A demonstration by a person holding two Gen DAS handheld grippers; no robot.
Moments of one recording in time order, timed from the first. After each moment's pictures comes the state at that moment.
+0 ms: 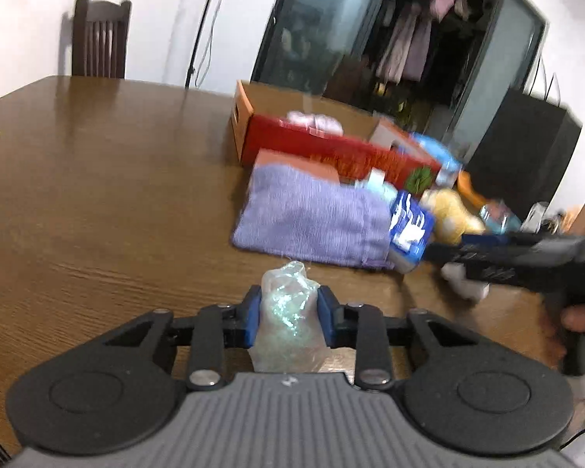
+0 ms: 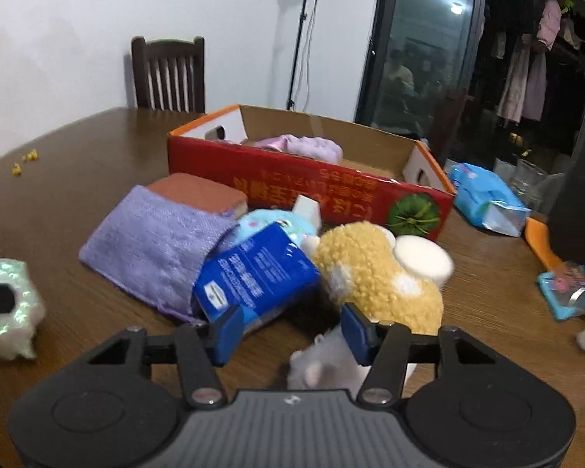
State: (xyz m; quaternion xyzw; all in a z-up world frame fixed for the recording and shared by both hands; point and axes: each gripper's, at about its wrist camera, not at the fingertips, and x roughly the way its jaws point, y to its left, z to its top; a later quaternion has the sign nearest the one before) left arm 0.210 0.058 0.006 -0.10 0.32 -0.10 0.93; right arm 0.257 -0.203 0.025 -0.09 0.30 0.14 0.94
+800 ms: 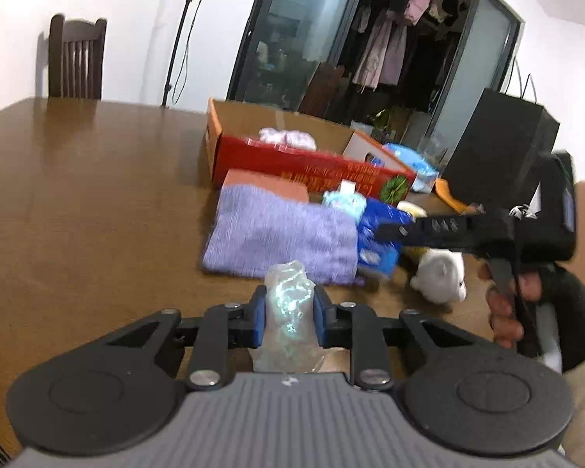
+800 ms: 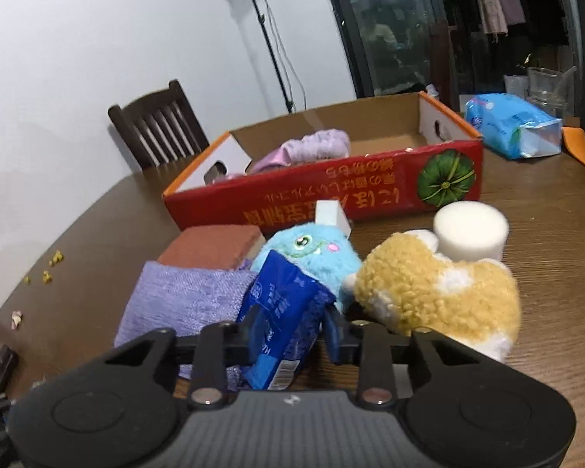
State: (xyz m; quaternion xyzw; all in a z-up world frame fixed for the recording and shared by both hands) left arm 0.210 0.048 0.023 -0.10 0.29 -0.14 0.94; right arm 0.302 -0.218 0.018 0.10 0.32 0.17 0.93
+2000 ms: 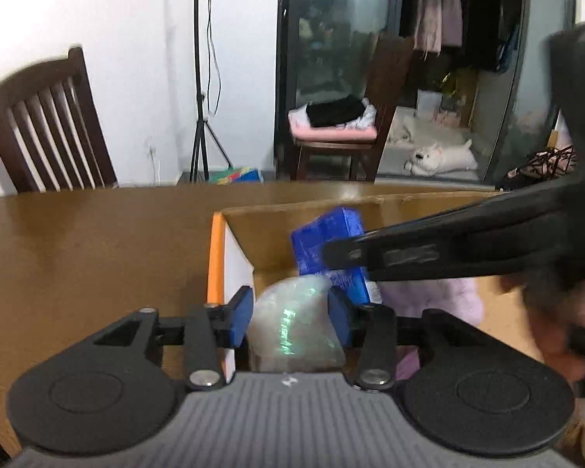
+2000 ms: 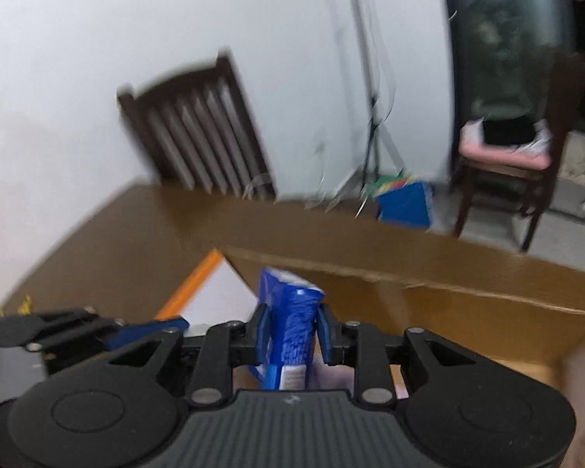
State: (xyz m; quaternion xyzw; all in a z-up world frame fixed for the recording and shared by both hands) left arm 0.595 0.025 0.034 -0.01 0.34 -0.04 0.94; right arm 0.649 -0.113 0.072 0.01 0.37 0.31 0.88
